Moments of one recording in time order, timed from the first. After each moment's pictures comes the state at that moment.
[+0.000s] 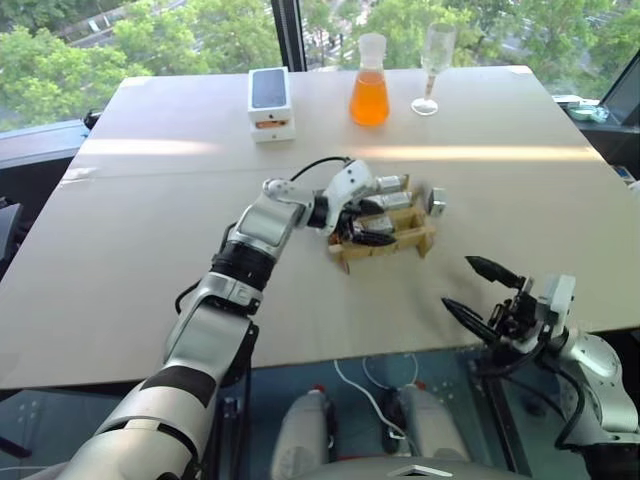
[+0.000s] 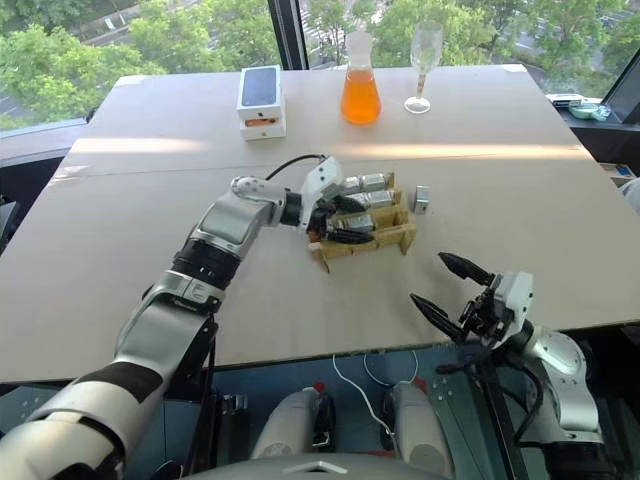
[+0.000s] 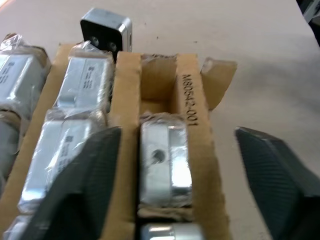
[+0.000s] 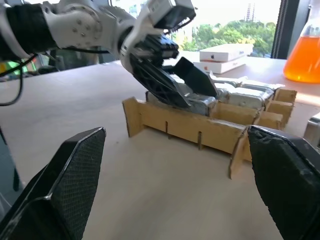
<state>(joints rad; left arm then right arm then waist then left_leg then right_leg) -0.97 0.32 -0.27 0.52 -0.11 0.44 -1.17 0.08 -0.42 -0.10 -0.10 0.56 -0.14 1.00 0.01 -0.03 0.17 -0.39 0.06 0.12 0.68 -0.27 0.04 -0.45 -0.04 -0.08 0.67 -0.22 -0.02</state>
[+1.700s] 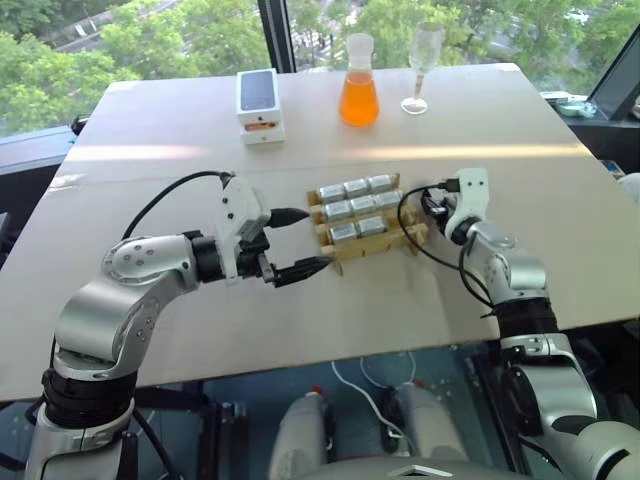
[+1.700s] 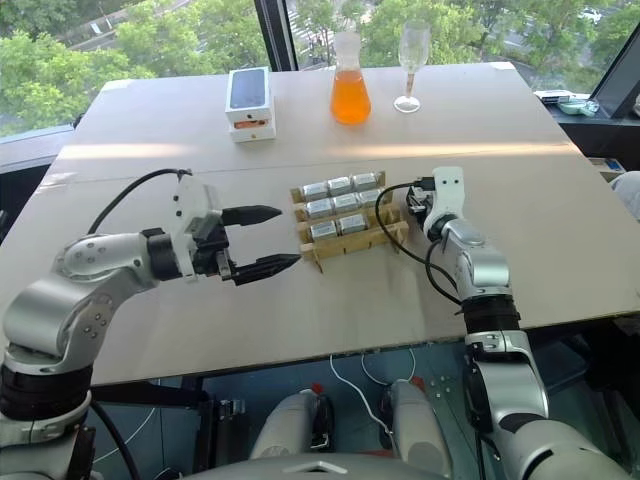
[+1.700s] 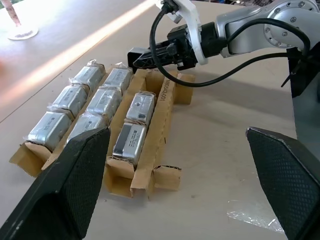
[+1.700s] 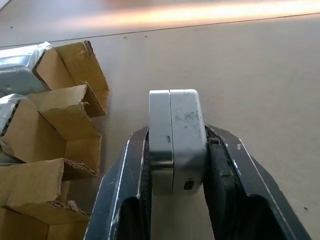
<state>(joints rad) -0.31 0.75 0.12 -0.50 -0.55 0.73 -0.92 -0.65 -0.18 -0.09 0.34 0.23 0.51 0.21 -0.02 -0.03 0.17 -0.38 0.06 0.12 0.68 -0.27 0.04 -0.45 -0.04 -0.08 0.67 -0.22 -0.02</state>
